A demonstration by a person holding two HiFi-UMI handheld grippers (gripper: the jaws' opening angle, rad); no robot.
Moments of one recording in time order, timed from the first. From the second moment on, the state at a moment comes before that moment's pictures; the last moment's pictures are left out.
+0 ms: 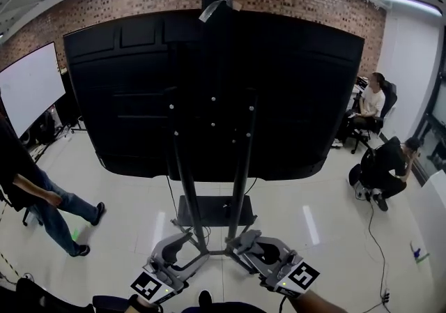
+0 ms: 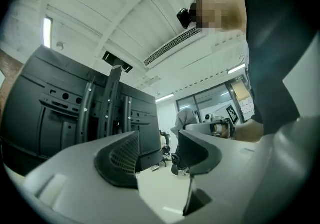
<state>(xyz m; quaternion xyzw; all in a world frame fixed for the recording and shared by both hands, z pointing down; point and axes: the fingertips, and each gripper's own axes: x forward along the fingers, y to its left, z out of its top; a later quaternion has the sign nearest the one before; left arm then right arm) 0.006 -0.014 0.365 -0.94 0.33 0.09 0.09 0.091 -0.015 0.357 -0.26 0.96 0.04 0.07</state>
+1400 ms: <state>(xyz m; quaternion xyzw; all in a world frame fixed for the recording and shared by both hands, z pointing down) -0.033 -0.192 0.058 -0.90 0.22 0.14 0.34 0.019 -0.262 0.026 -0.35 0.82 0.44 -0.07</state>
